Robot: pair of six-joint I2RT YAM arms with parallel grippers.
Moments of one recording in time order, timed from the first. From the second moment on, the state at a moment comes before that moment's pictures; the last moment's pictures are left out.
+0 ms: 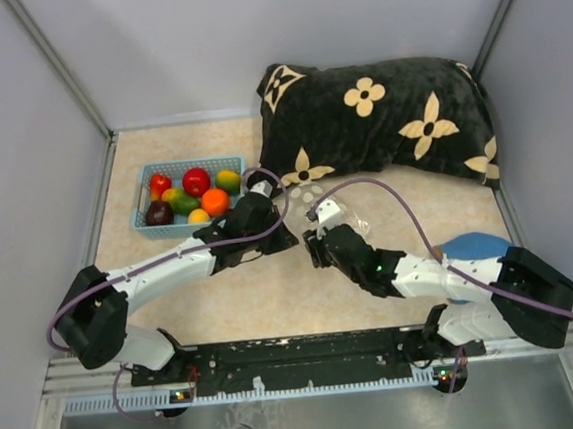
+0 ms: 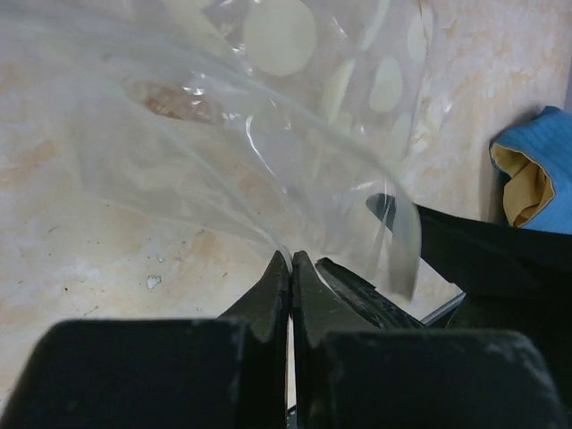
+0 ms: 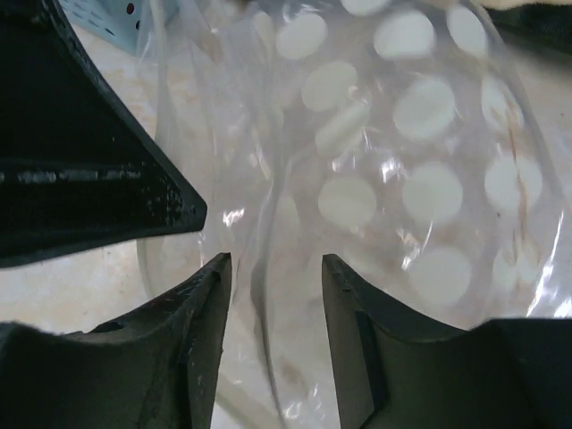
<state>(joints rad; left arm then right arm) -0.83 1.45 0.88 -0.13 -0.01 -0.88 0.99 1.21 0.51 0.22 0.40 0.24</state>
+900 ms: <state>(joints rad) -0.85 1.38 0.87 -0.29 -0.14 -0.81 0.99 1.11 0.63 0.03 0.66 0.10</state>
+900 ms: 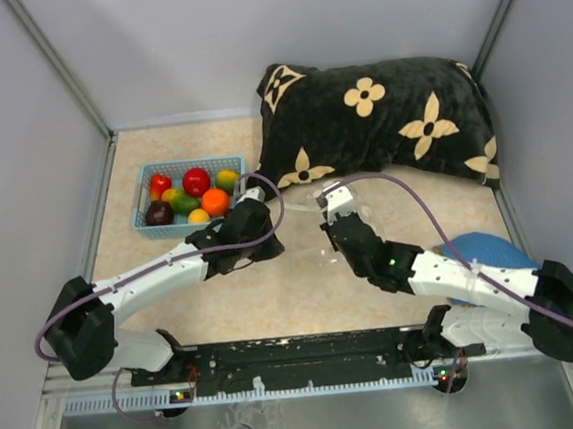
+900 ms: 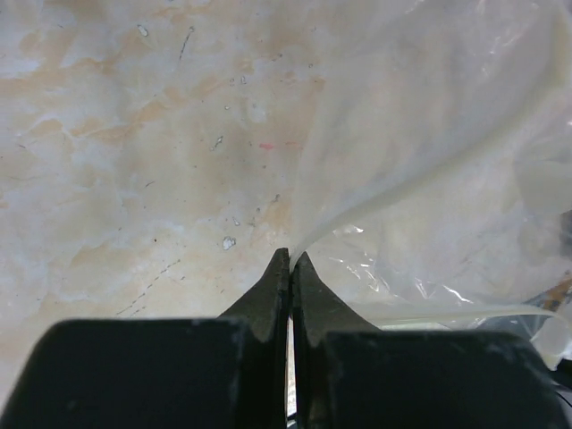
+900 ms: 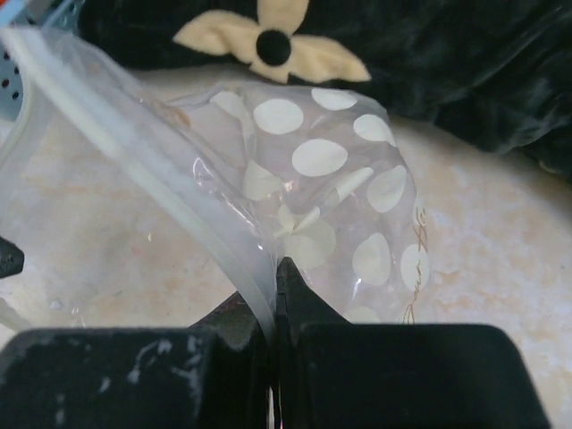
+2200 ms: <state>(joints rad) -0.86 1.25 0.88 -0.34 -0.14 -0.70 0.92 1.20 0.82 -0.11 0.60 0.05</state>
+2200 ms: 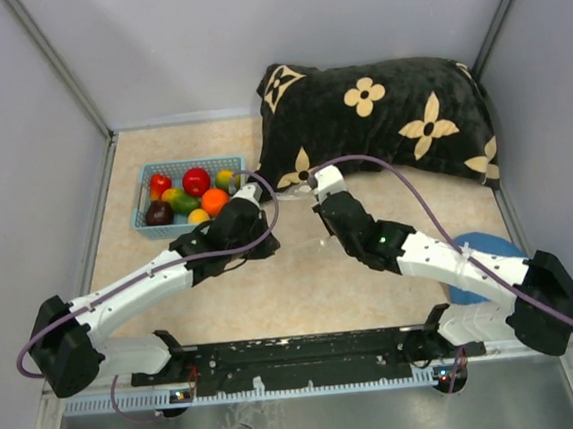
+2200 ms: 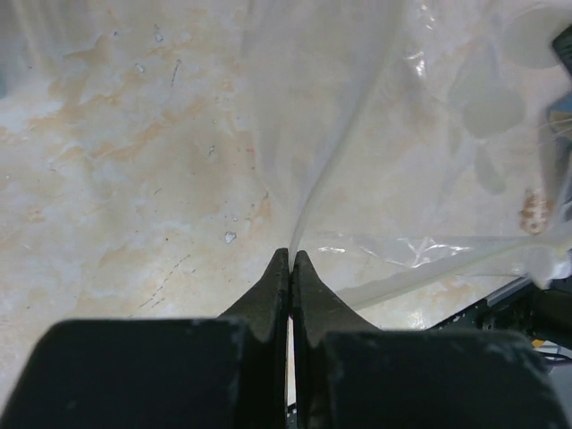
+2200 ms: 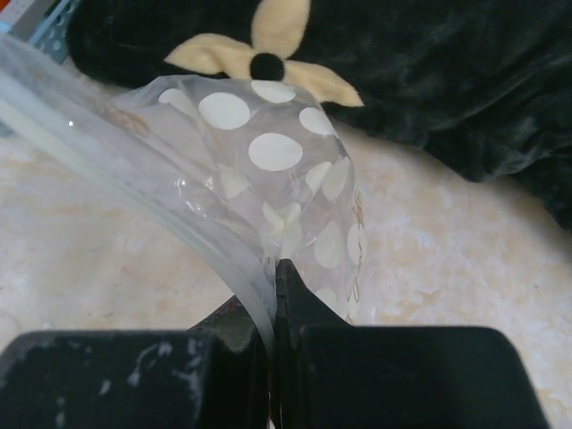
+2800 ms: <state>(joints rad) -0.85 1.23 0.88 -0.31 -0.17 -0.70 0.86 1.12 0.80 -0.14 0.56 0.06</state>
